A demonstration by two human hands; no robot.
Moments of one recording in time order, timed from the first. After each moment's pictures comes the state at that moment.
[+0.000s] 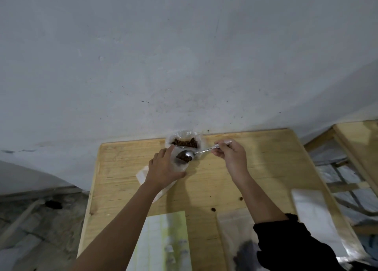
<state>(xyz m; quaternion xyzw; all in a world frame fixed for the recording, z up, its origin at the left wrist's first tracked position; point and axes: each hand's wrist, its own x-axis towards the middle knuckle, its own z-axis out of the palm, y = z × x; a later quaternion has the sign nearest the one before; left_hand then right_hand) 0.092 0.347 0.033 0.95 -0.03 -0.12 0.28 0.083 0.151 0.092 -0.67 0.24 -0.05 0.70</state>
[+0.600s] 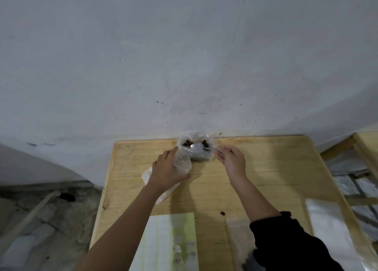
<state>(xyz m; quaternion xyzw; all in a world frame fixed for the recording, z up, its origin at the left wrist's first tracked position) 0.083 0.372 0.040 0.94 -0.03 -0.10 0.32 0.095 0.176 0.067 -0.62 0.28 -0.02 0.73</state>
